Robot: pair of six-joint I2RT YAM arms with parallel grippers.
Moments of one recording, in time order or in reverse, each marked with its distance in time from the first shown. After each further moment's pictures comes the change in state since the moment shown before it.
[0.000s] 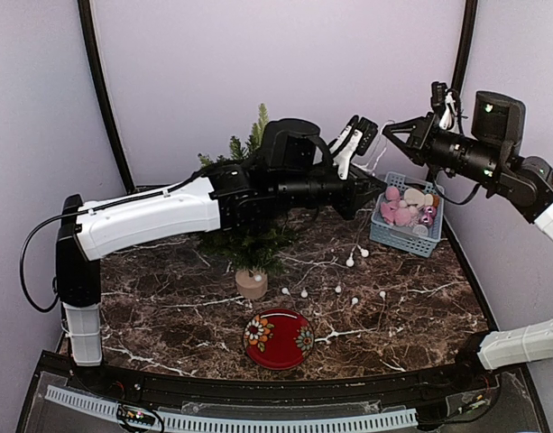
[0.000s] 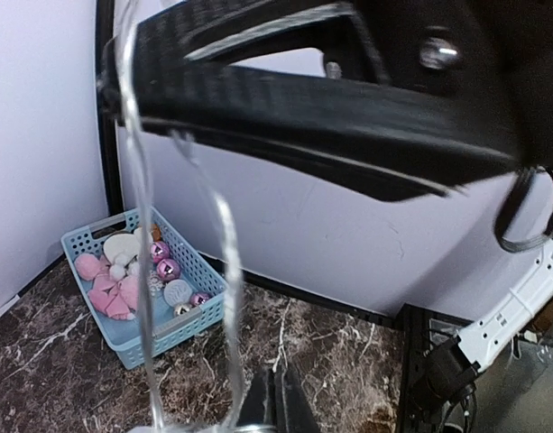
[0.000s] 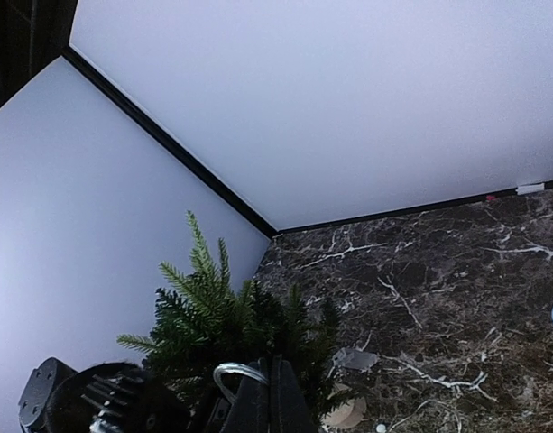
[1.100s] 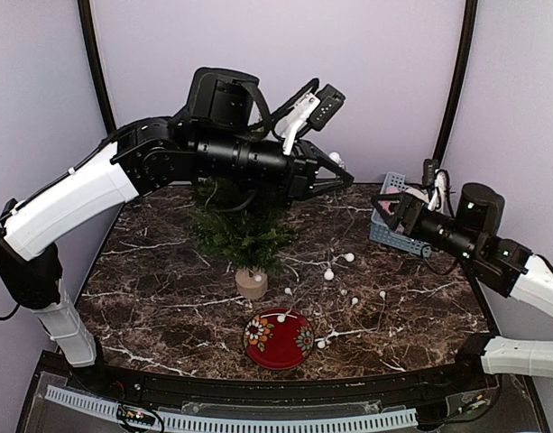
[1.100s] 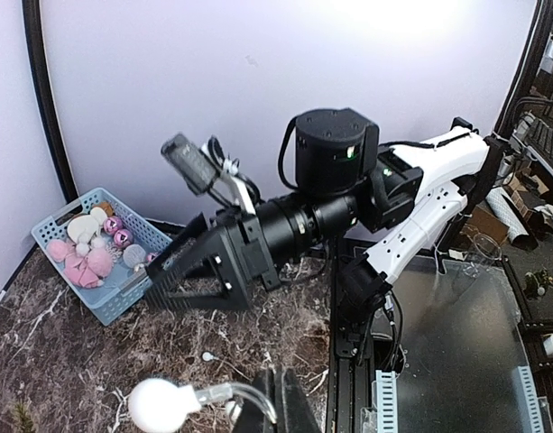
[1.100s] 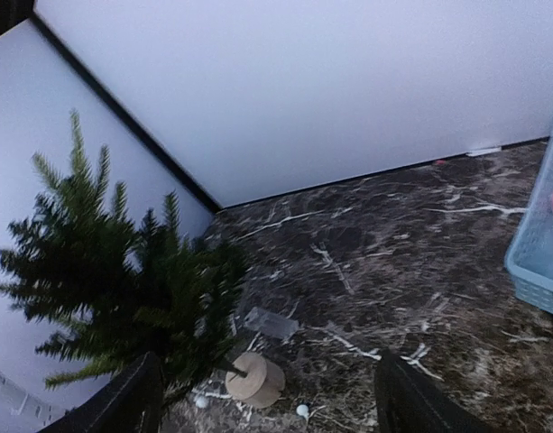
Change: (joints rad) left arm 0.000 -0.276 0.022 -0.445 0.223 0.119; right arm -0.022 -0.259 -0.646 0.359 0.085 -0.092
